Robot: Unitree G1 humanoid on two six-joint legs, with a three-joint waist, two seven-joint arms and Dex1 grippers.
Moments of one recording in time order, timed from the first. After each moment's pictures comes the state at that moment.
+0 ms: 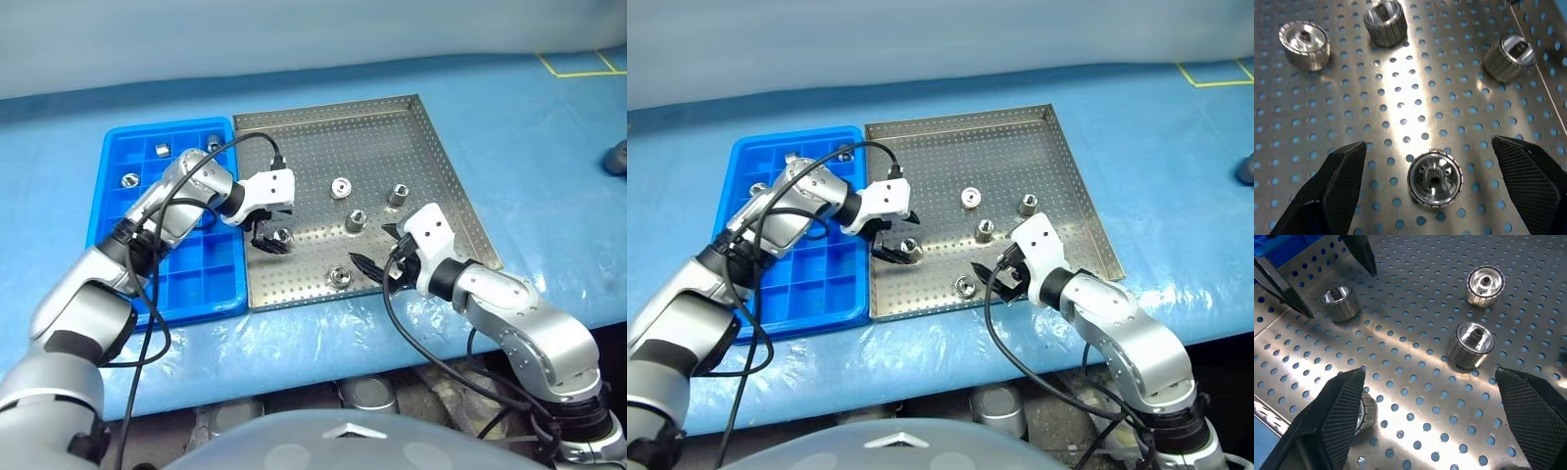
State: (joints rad) left arm -0.84 0.63 -0.63 0.25 -0.04 0.44 -1.27; right arm -0.01 -0.57 0.05 -0.70 0.47 0.93 0.37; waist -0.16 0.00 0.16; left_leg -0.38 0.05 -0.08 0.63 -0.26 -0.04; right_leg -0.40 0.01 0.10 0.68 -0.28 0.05
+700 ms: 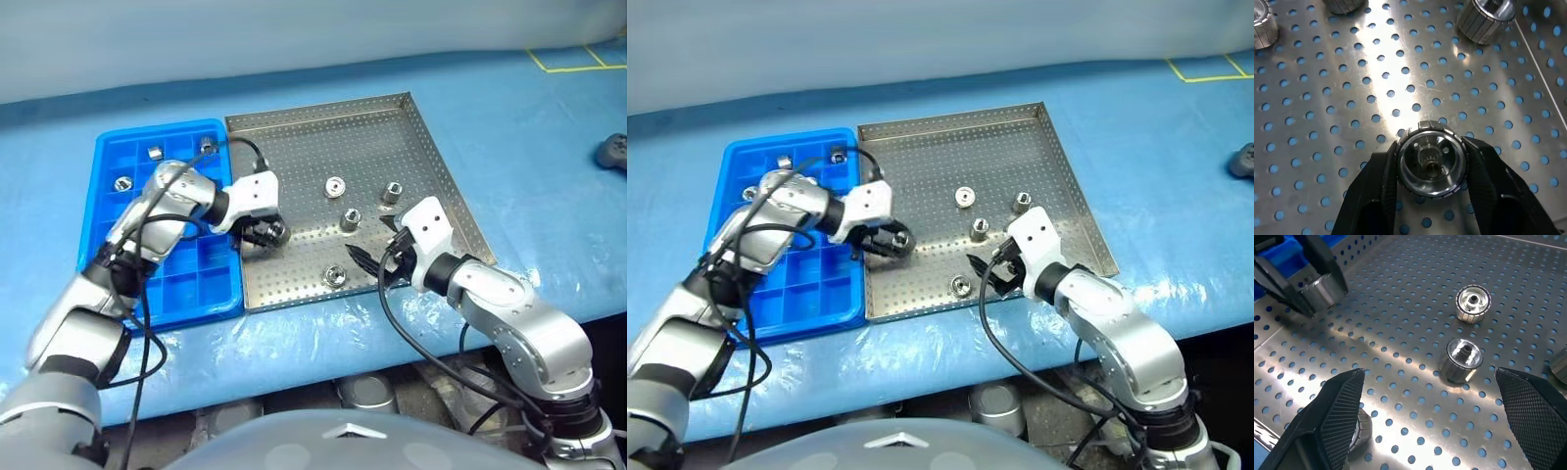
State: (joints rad) left arm -0.59 0.60 -0.27 -0.02 -0.12 0.53 -1.19; right arm -0.05 -0.51 0.08 -0.70 0.44 0.92 0.35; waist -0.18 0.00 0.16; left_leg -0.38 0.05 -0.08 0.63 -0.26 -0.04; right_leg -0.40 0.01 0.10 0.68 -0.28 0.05
